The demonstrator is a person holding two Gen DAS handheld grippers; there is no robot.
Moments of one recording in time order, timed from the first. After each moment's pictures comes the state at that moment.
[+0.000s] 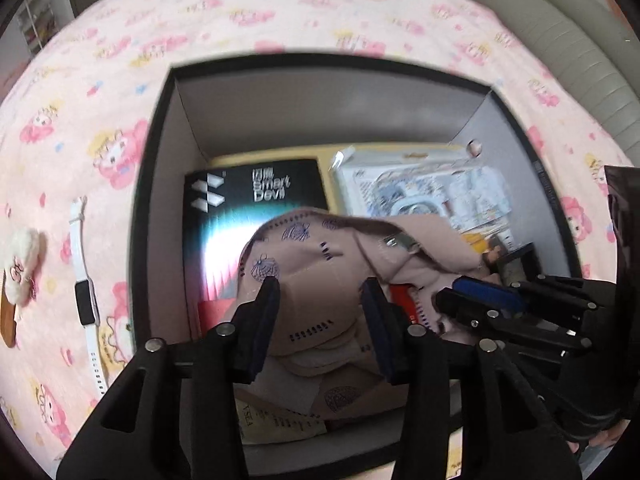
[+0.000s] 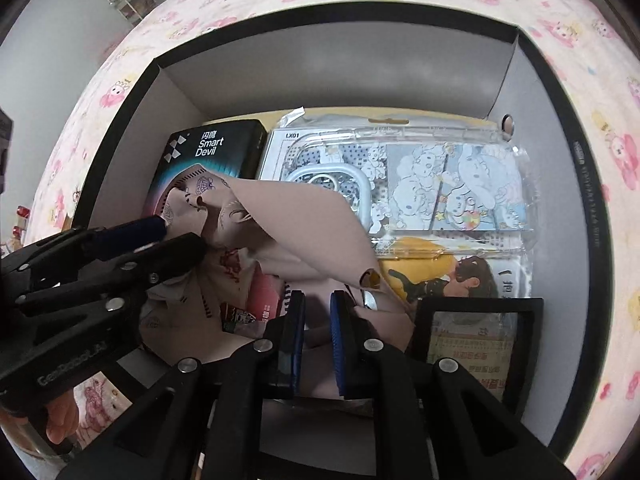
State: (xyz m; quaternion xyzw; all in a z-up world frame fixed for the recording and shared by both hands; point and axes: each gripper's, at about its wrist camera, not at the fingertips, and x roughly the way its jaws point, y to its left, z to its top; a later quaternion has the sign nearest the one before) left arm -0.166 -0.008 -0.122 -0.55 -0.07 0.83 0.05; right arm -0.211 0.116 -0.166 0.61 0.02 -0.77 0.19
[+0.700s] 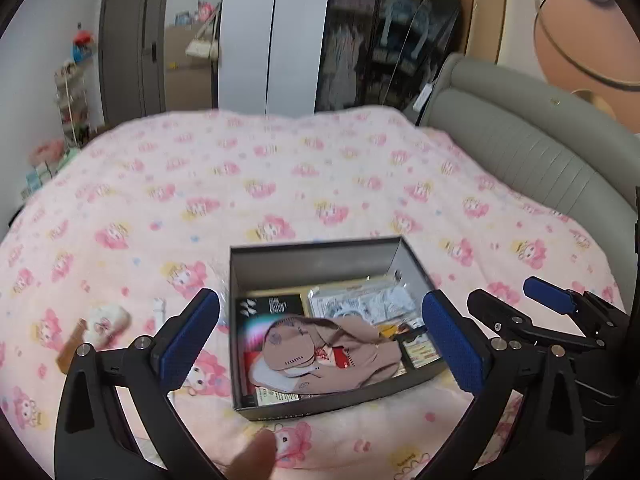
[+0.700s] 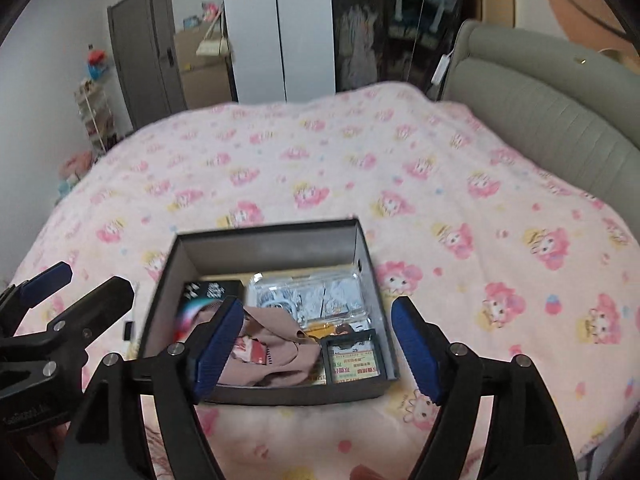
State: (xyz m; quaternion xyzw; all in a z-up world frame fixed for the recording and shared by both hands) left arm -0.065 -0.006 0.058 -0.32 -0.05 0.94 0.04; right arm -0.103 0.153 0.020 0.38 -0.01 -0.93 0.05
